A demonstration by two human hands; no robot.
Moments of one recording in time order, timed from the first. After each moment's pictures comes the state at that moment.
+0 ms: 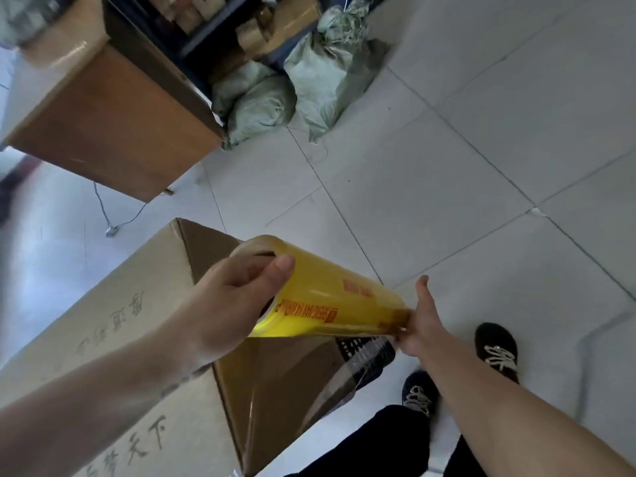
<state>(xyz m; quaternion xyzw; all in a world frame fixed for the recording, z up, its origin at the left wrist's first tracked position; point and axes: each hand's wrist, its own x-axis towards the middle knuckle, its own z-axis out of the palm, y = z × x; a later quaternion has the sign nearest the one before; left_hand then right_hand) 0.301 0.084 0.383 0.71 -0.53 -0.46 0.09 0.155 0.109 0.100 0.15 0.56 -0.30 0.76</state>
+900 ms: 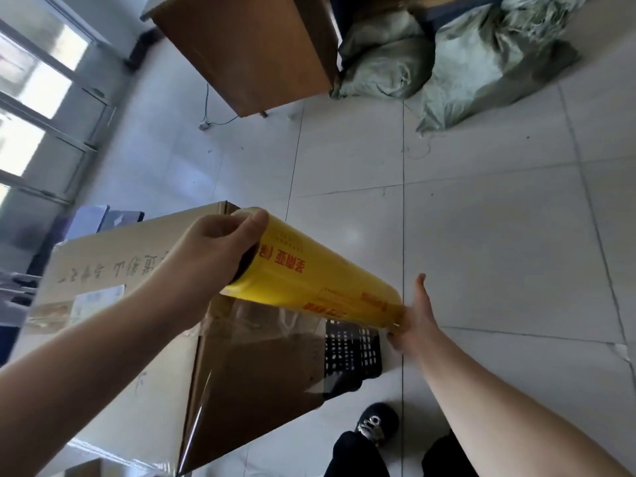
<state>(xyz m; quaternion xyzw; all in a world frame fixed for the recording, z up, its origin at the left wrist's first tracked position) 0.299 0.009 0.392 0.86 -0.27 -0.31 0.29 0.159 -0.038 0.118 -0.03 0.52 -0.08 0.85</state>
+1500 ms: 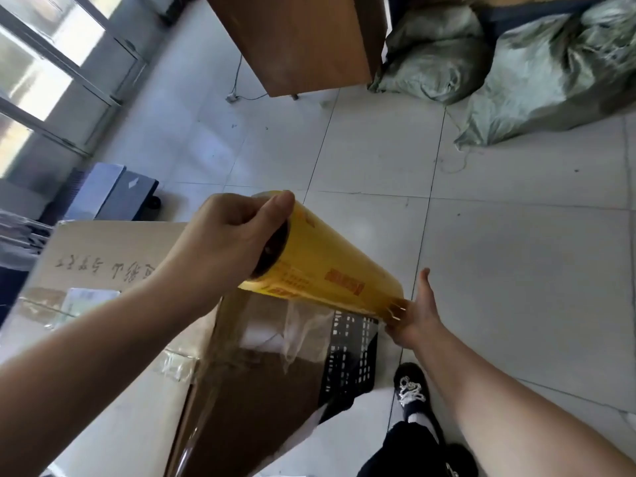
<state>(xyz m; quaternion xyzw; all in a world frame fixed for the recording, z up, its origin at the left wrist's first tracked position) 0.342 -0.036 0.386 0.88 -0.34 -0.22 0.27 0.212 -0.111 0.125 -0.04 0.54 -0.04 0.84</state>
